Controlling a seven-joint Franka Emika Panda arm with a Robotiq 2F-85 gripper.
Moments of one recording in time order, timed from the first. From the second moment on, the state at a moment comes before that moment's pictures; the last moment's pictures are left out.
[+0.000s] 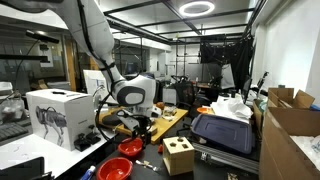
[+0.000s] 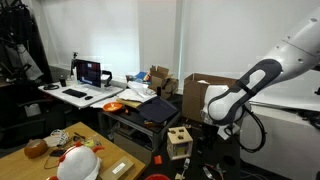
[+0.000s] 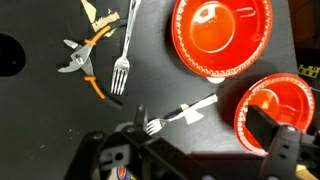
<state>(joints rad) -0.09 0.53 0.13 -2.12 0.15 2.60 -0.14</state>
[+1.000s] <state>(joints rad) -0.01 0.28 0.14 -2.10 0.15 2.23 -0.13</state>
